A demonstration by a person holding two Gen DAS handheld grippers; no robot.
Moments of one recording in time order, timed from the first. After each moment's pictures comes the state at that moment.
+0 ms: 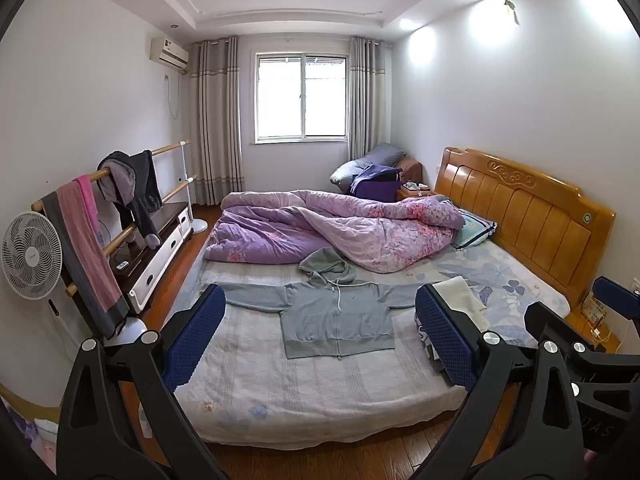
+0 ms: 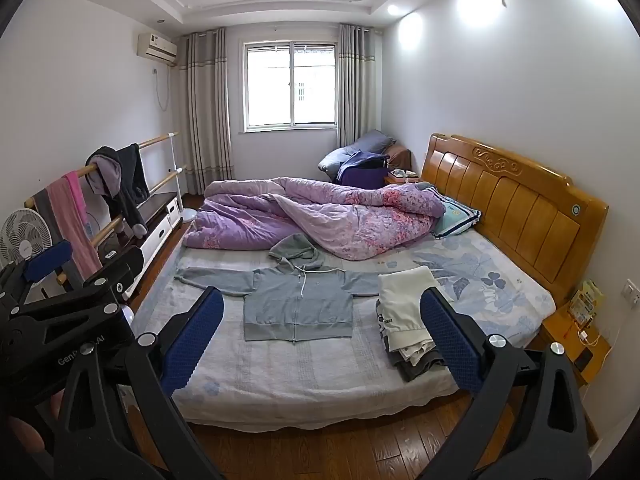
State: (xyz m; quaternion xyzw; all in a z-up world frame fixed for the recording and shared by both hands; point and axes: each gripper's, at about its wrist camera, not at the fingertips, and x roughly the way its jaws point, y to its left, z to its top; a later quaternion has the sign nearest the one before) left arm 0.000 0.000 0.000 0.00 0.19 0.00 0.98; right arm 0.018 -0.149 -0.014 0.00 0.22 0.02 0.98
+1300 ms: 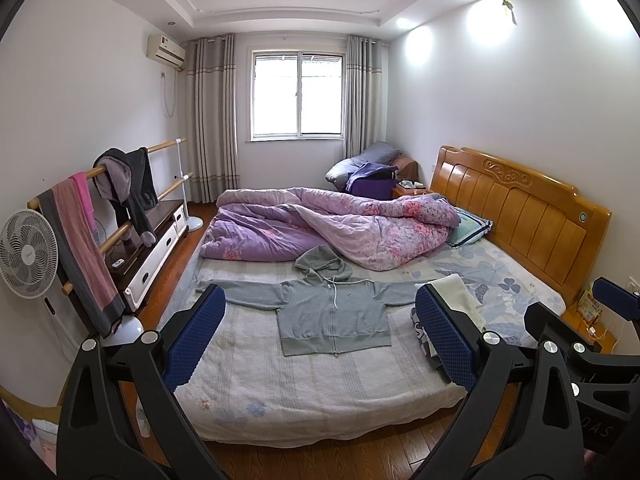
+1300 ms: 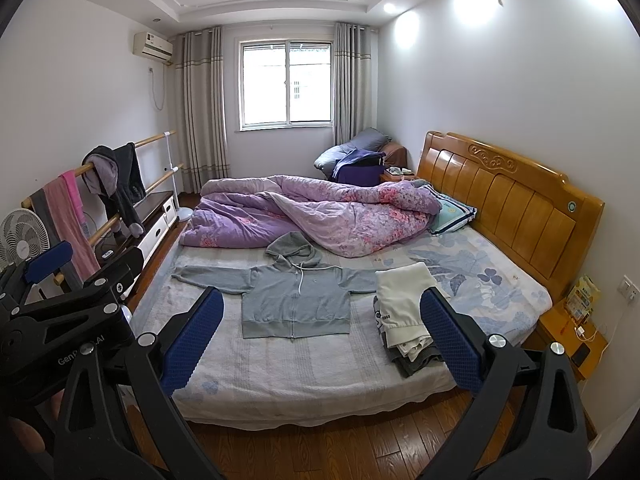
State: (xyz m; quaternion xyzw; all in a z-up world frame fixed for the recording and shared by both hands) left arm -0.001 -0.002 0.000 0.00 0.20 0.00 0.98; right arm 0.013 -0.161 -0.014 0.00 0.22 0.02 0.97
